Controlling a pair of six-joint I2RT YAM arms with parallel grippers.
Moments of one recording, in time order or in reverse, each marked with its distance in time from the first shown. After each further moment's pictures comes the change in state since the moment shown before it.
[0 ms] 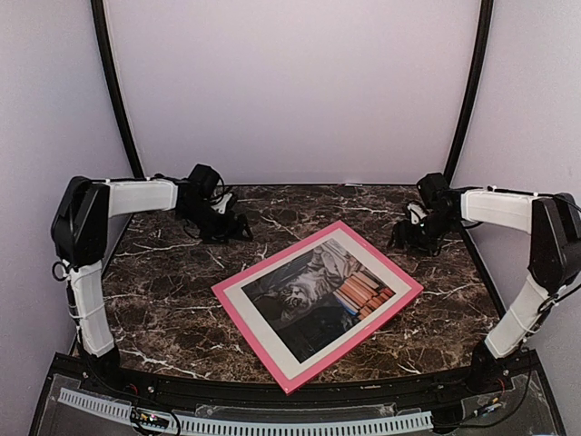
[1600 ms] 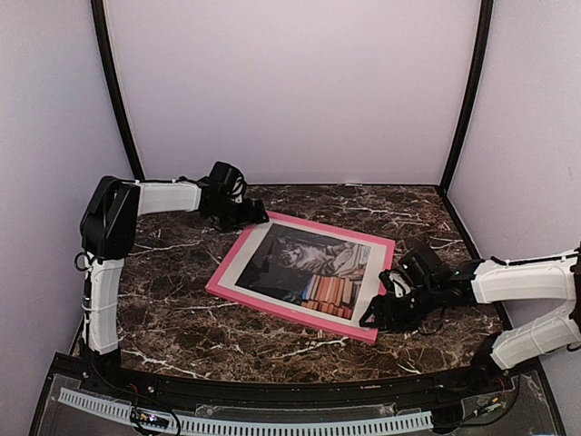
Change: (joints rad) left arm -0.048 0.131 0.075 0.240 -0.187 -0.240; right arm 0.451 -0.386 -0.613 0.338 -0.072 0.391
